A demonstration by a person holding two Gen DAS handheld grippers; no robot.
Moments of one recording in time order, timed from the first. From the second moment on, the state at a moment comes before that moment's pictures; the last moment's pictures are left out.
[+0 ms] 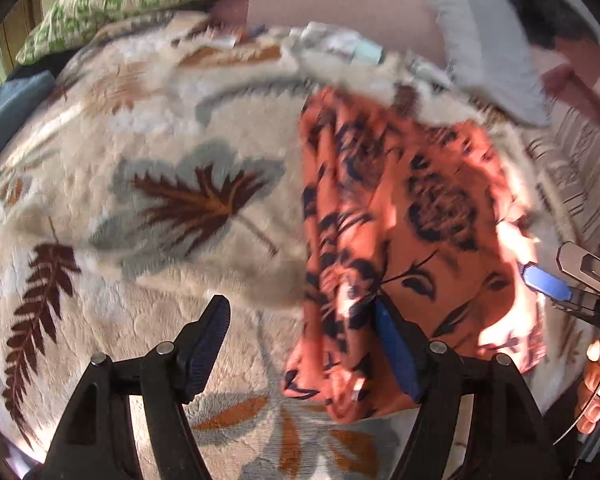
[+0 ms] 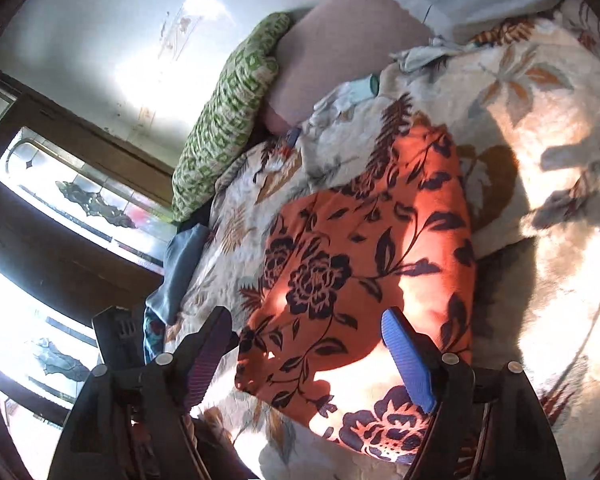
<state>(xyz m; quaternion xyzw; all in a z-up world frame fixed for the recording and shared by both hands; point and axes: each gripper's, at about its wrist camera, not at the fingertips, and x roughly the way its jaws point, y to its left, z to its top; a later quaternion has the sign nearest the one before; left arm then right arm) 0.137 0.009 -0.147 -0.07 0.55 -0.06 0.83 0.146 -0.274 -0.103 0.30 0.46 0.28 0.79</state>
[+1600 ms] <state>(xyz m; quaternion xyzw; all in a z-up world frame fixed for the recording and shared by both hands) 0.098 0.049 -0.151 -0.10 0.49 -0.07 0.86 0.263 -0.134 -0.127 0.37 0.51 0.34 0.69</state>
